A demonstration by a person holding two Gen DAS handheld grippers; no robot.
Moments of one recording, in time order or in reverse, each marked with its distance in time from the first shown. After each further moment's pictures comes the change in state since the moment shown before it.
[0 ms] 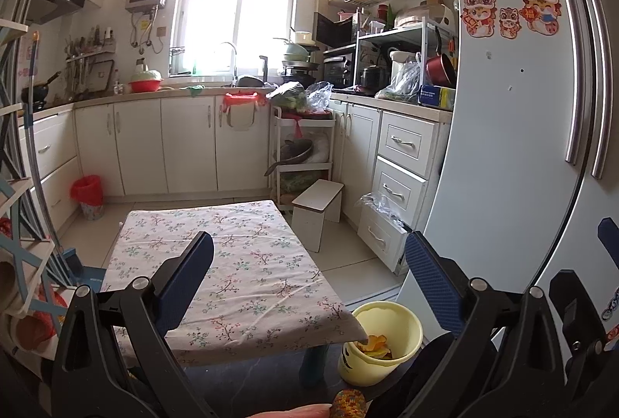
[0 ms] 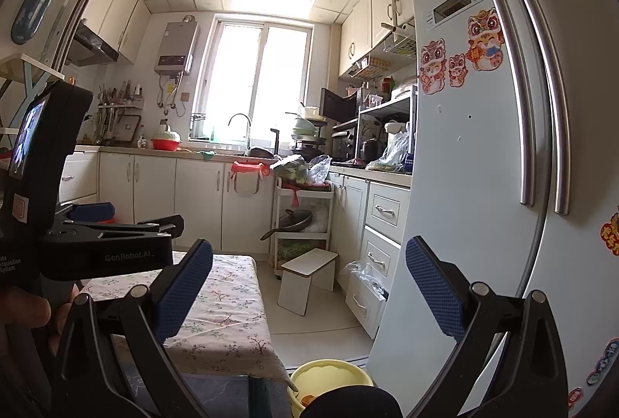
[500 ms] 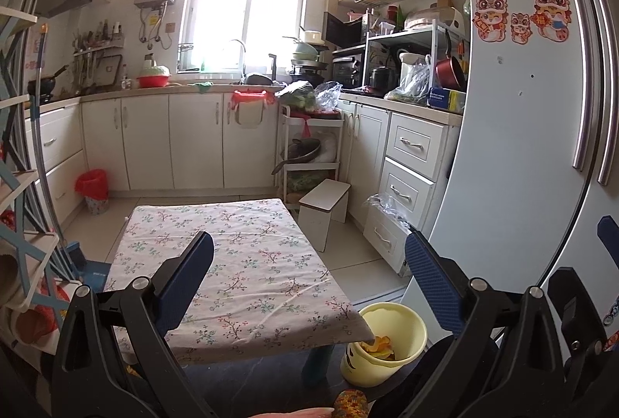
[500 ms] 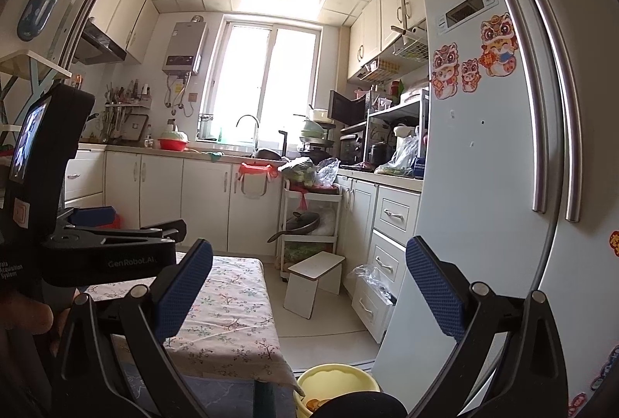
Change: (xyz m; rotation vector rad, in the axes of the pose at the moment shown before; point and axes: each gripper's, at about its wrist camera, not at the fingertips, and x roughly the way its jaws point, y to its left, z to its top) left arm 0.002 0.015 -0.001 -0.028 0.003 0.022; right arm 0.010 0.010 0.003 -0.015 -0.006 0.030
